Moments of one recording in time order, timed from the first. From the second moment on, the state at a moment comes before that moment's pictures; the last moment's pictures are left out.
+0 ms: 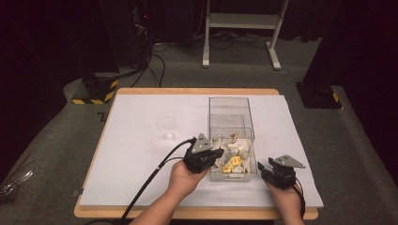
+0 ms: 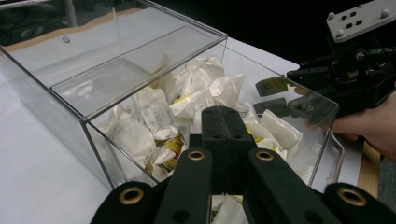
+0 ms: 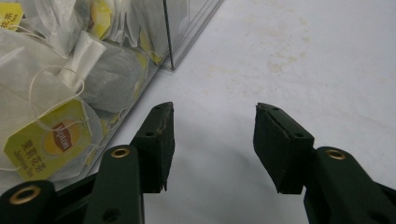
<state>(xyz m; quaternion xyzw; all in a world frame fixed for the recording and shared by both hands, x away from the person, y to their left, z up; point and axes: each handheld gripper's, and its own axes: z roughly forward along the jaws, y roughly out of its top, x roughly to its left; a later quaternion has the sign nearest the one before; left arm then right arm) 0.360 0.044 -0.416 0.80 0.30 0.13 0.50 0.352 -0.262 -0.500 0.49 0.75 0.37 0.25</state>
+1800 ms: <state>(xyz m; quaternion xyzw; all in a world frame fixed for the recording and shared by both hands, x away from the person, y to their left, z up) 0.357 0.062 -0.392 0.77 0.30 0.16 0.55 0.351 -0.261 -0.500 0.49 0.75 0.36 0.24</state>
